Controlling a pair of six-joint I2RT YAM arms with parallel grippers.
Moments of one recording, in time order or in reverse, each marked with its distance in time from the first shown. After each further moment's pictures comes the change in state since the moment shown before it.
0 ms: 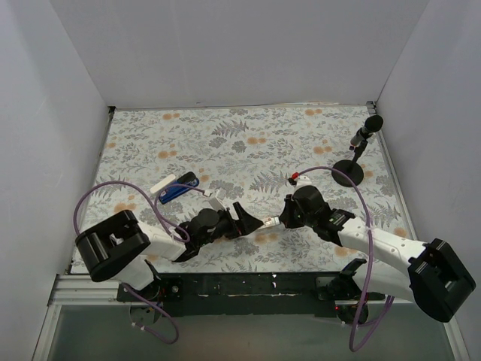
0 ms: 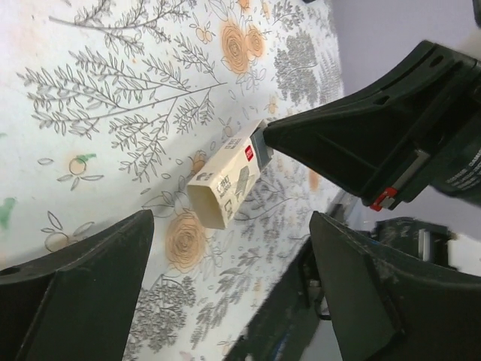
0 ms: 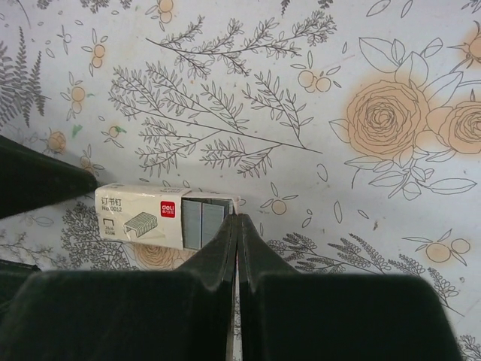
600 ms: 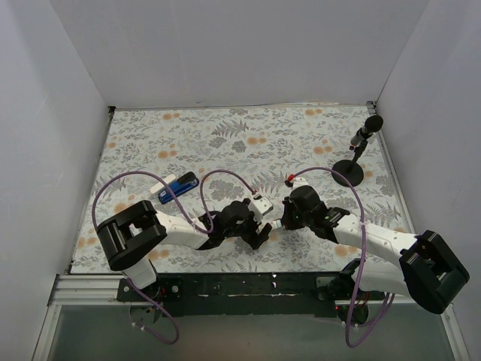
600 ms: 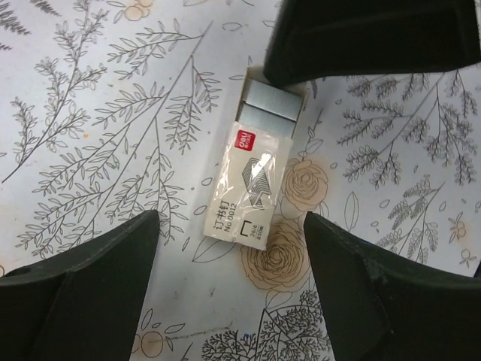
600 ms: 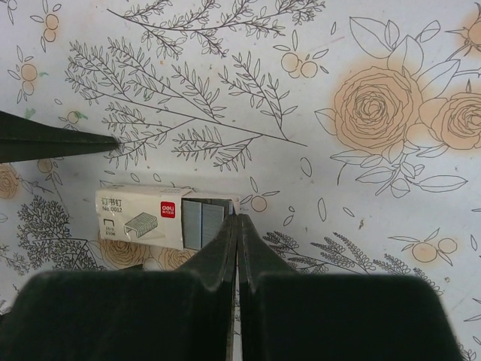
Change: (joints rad) left arm -0.077 0.135 0.309 -0.435 0.048 1.000; right arm 0.000 0.077 0.014 -0.029 0.018 -0.061
